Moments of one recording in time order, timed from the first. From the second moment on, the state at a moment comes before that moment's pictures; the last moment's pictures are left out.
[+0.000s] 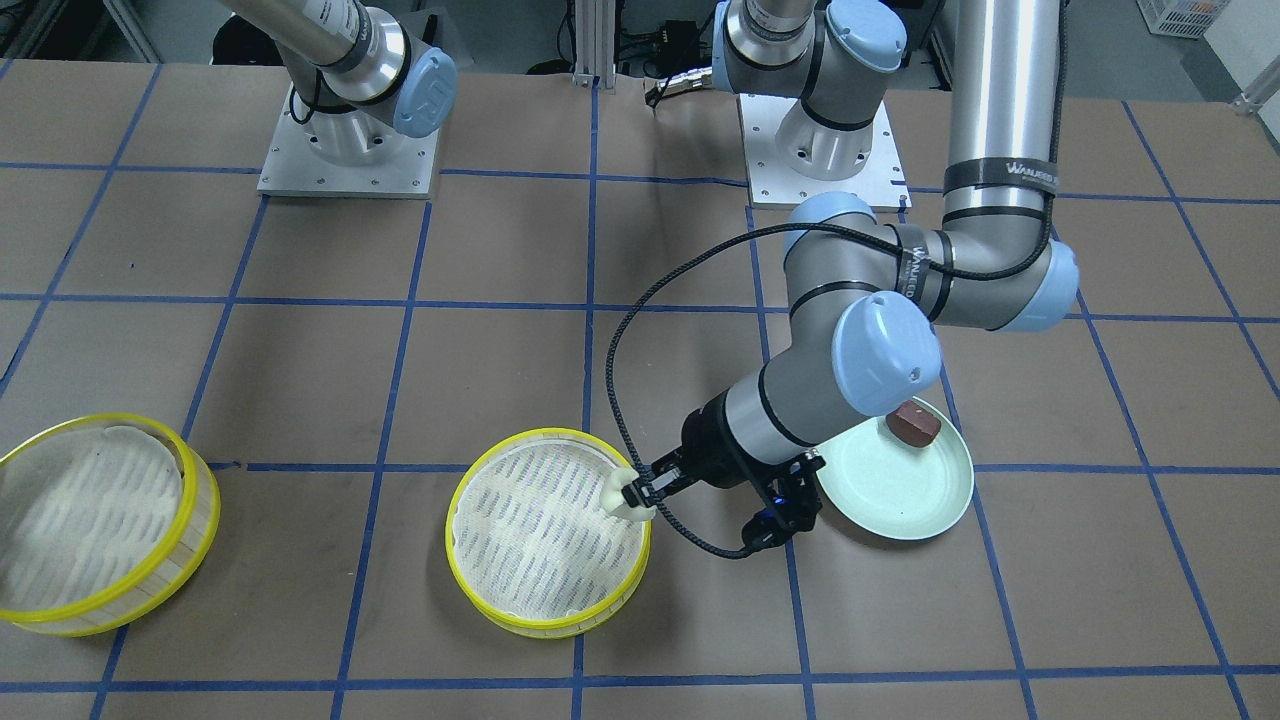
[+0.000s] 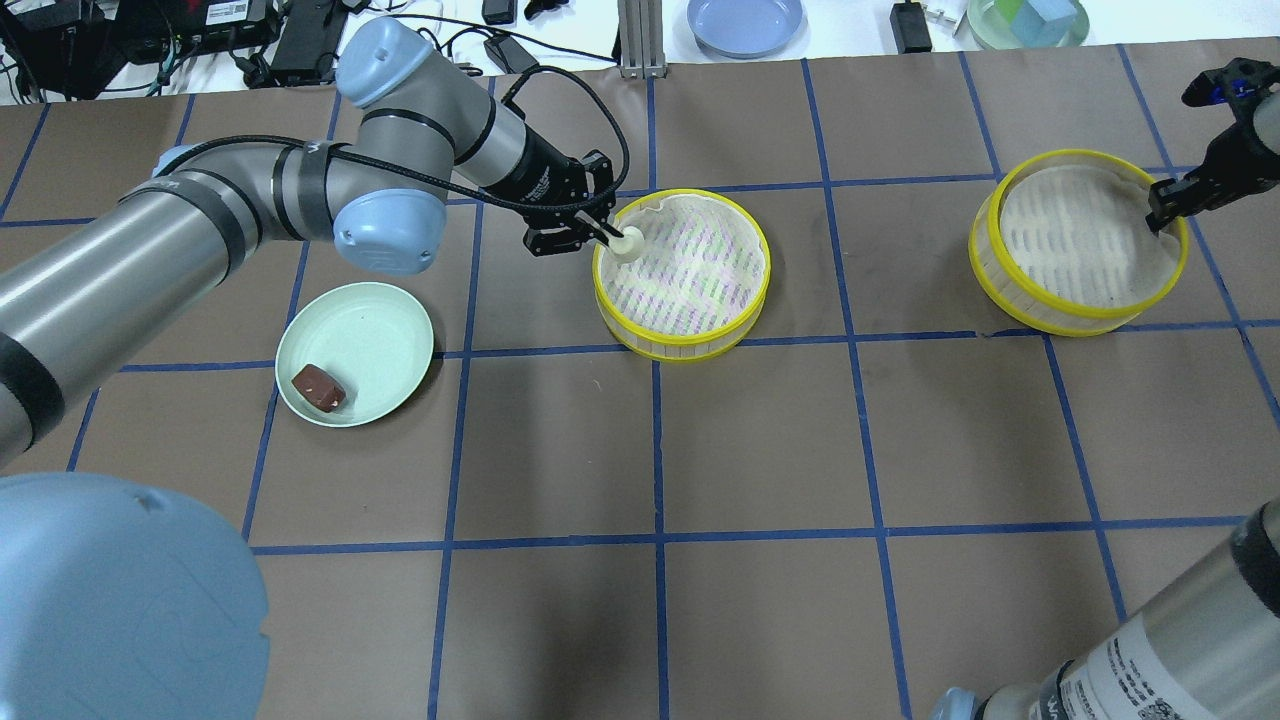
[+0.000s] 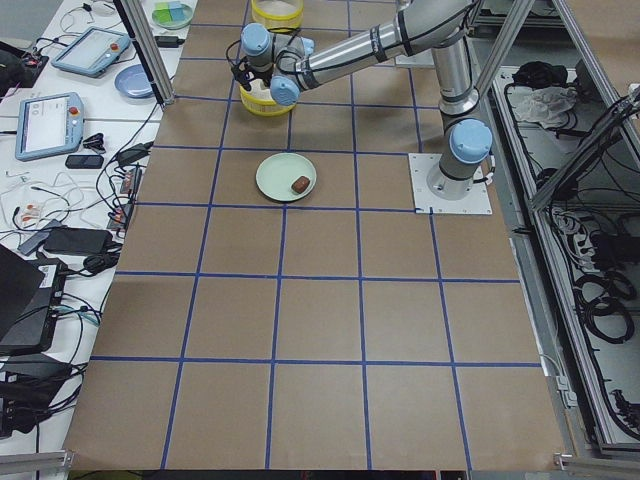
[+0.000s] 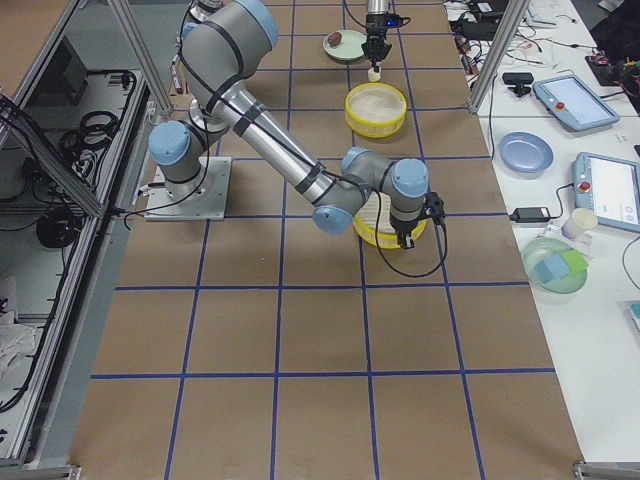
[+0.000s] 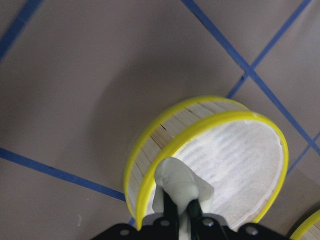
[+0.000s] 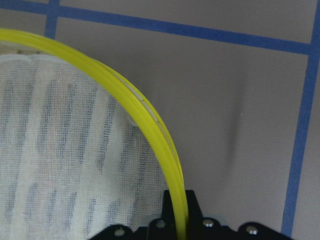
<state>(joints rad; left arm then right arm) -1.68 -2.06 -1.61 -0.94 1.03 -0.79 0.99 -1.06 1.55 -2.15 -1.46 -0.73</state>
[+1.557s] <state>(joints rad) -1.58 -1.98 -1.54 -1.16 1.31 -0.45 1.26 -1.15 1.57 -2.08 -1.42 -0.48</state>
